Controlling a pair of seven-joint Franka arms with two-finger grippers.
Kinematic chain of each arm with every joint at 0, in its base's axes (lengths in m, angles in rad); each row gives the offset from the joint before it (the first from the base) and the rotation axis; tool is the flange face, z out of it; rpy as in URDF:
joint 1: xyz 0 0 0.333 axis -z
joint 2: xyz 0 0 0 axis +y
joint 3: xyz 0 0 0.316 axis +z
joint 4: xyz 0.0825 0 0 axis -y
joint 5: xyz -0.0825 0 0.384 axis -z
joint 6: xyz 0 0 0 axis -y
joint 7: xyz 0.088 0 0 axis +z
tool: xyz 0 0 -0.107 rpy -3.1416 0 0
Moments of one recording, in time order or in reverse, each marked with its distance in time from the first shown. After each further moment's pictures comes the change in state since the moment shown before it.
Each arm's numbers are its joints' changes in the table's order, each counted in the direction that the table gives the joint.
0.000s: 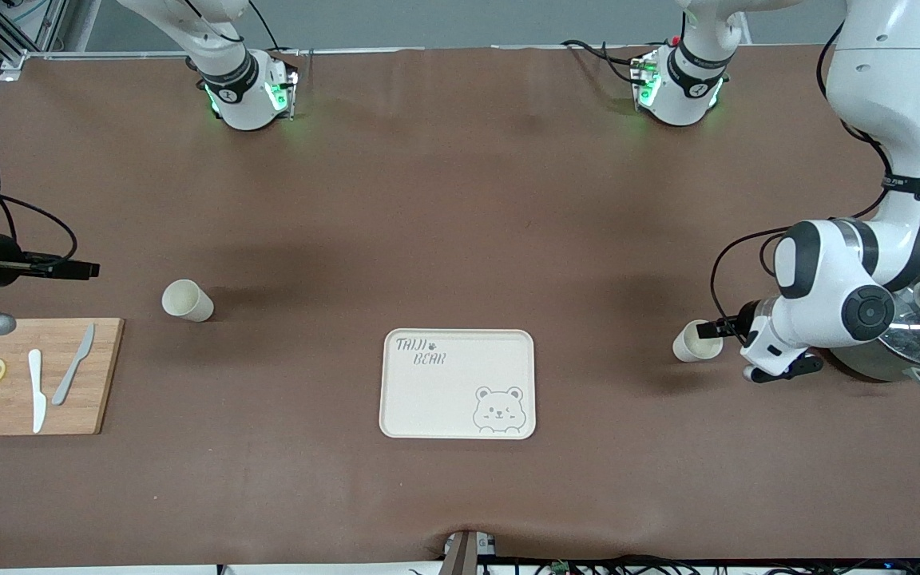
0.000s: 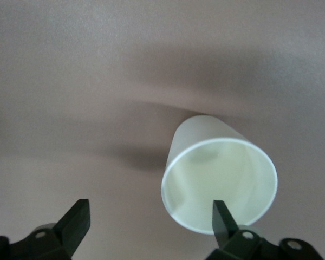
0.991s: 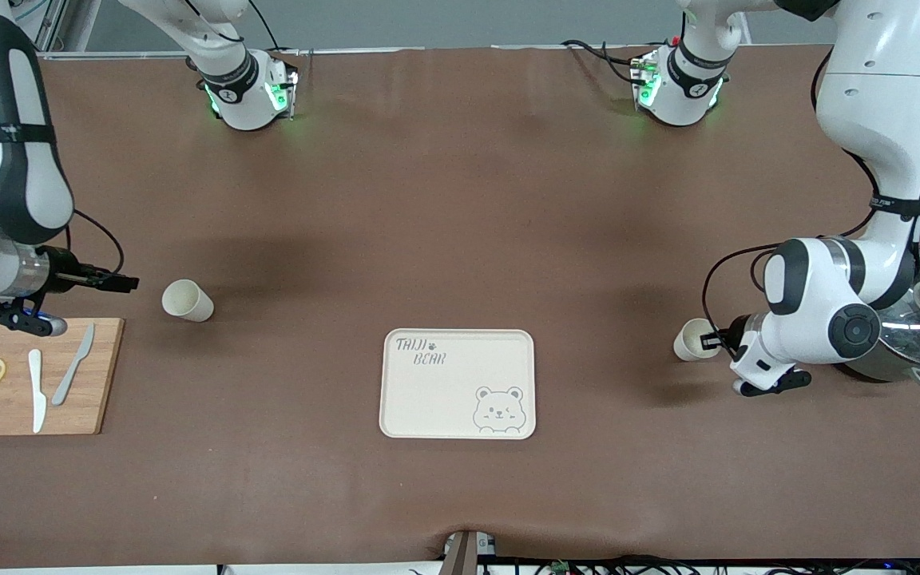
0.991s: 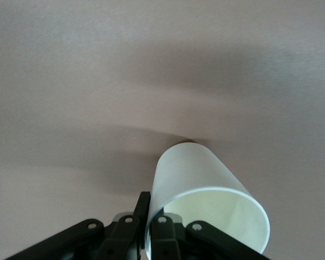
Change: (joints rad) left arm 0.020 0.066 -0.011 0.080 0.000 0.005 0.002; right arm 0.024 -0.064 0.000 -0.416 0.000 0.500 -0.059
